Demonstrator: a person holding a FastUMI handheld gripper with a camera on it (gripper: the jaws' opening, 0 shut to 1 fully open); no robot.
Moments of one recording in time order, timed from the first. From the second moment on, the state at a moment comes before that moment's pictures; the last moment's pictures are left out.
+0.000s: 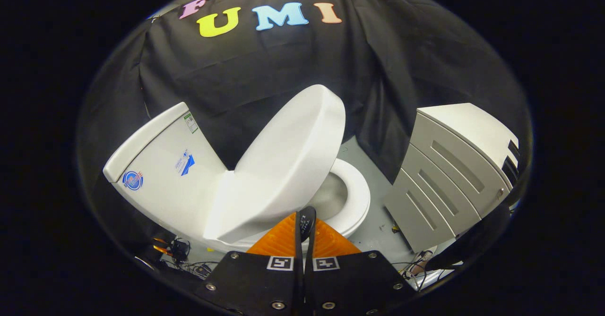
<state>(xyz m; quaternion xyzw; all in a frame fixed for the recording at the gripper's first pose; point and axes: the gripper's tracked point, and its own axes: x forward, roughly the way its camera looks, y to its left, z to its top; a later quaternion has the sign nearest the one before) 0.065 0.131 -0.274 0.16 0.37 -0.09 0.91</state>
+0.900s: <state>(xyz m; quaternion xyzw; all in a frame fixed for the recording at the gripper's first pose) 0.087 0.198 -0.201 0.05 0.33 -0.09 0.94</state>
